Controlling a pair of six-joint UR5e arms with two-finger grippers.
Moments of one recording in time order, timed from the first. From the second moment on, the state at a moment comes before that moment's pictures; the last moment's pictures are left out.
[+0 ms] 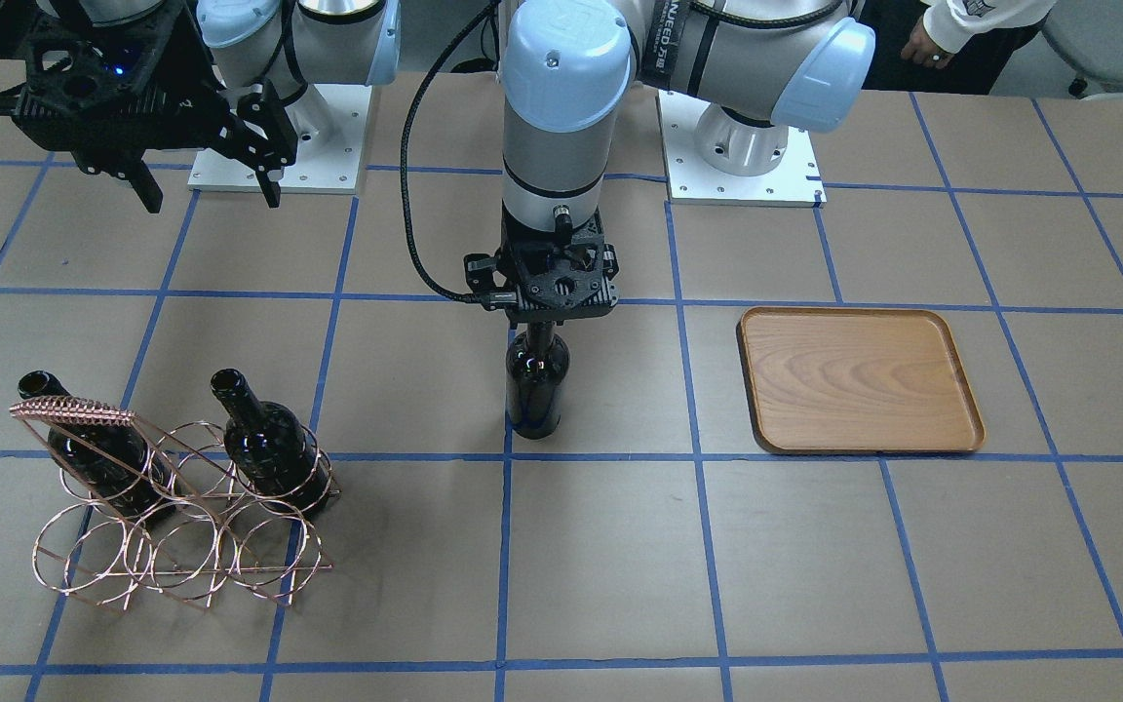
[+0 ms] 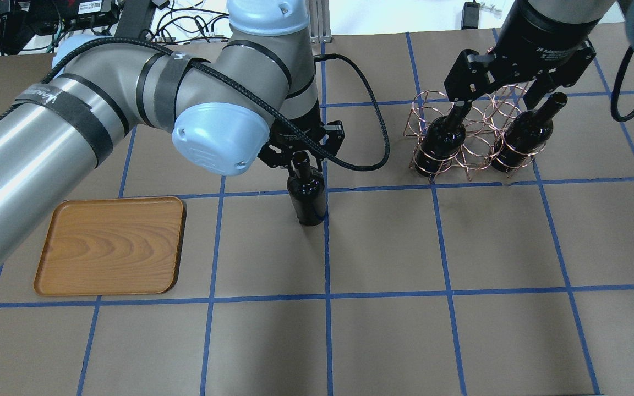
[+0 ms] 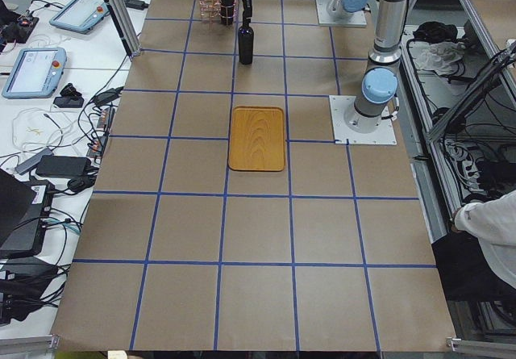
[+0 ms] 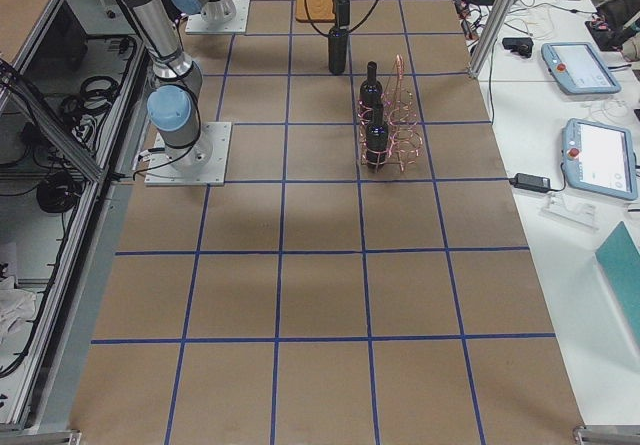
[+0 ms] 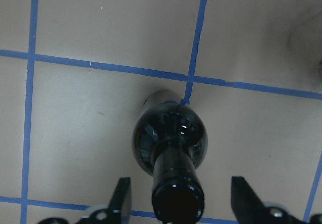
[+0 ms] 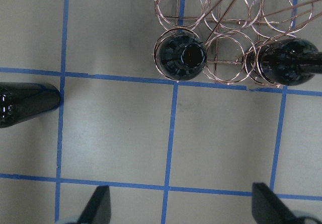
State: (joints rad) left arm -1.95 -1.81 -1.56 -1.35 1.53 -0.52; right arm 1.58 -1.62 1.51 -1.52 -1.57 -0.08
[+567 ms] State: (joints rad) left arm -1.87 -1.75 -1.54 -1.44 1.54 -0.36; right arm 1.58 -1.62 1.51 -1.51 -1.57 -0.07
